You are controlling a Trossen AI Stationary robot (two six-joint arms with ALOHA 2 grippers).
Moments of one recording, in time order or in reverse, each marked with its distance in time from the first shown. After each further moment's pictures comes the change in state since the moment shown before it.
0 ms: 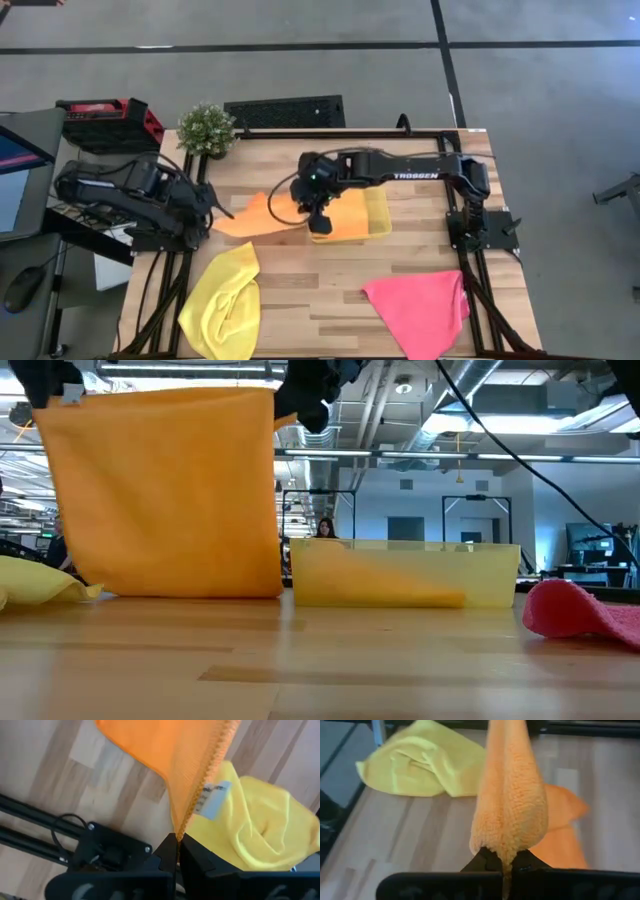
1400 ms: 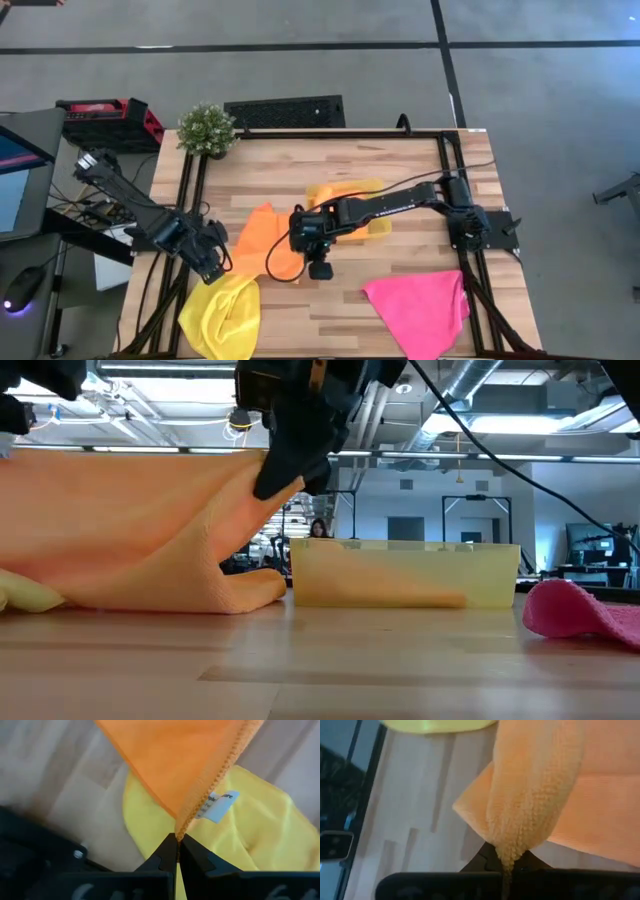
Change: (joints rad) left arm -0.456 0.109 -0.296 0.389 -0.084 -0.593; right arm 0.179 0.168 -0.086 0.027 -0.033 0.210
